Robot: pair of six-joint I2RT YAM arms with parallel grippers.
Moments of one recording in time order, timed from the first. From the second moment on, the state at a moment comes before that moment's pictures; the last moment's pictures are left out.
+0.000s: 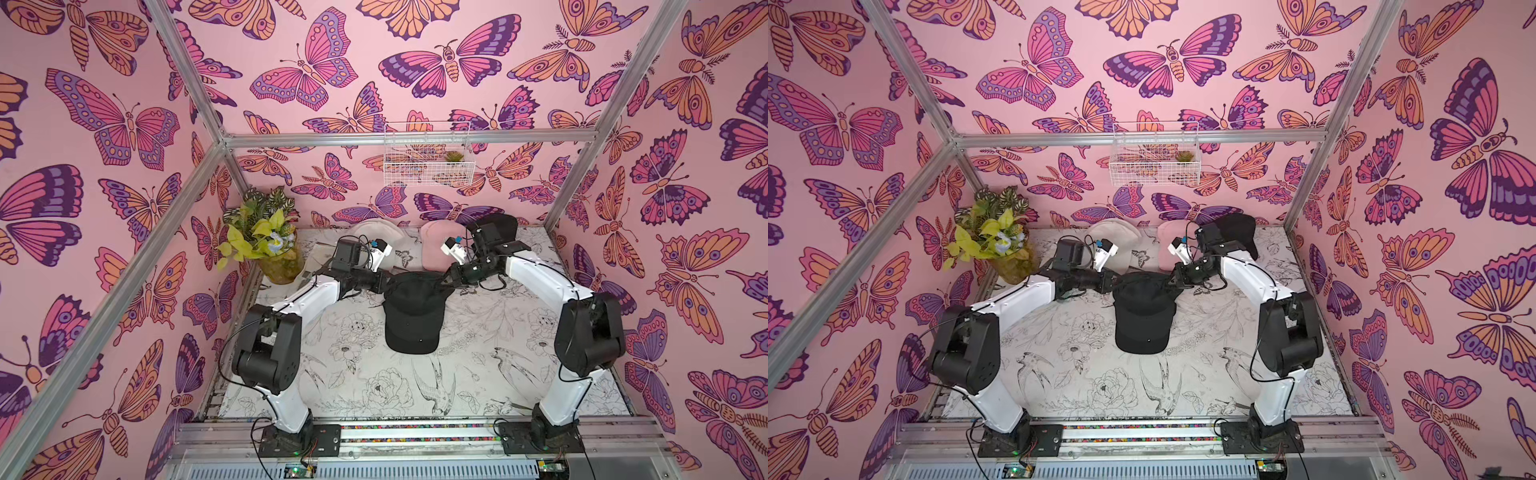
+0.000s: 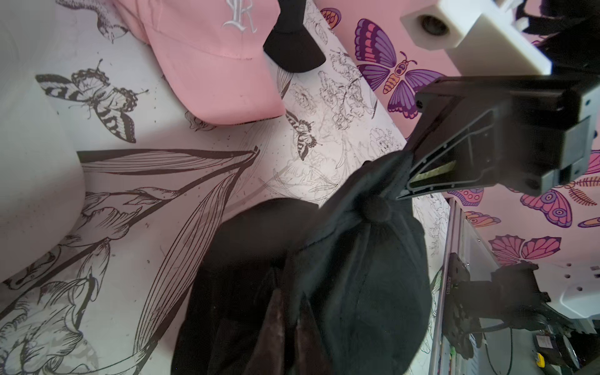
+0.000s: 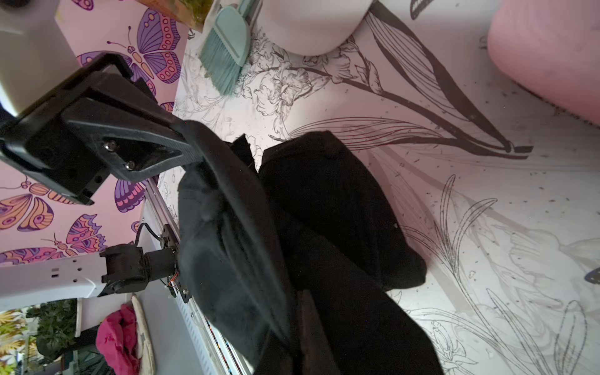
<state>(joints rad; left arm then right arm) -0.32 1.75 1.19 -0.21 0.74 -0.09 0.30 1.84 1.48 -0.78 -0.73 0.11</state>
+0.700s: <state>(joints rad) -0.31 1.50 1.12 -0.25 0.93 -0.31 0.30 1.55 1.36 -0.80 -0.84 0.22</state>
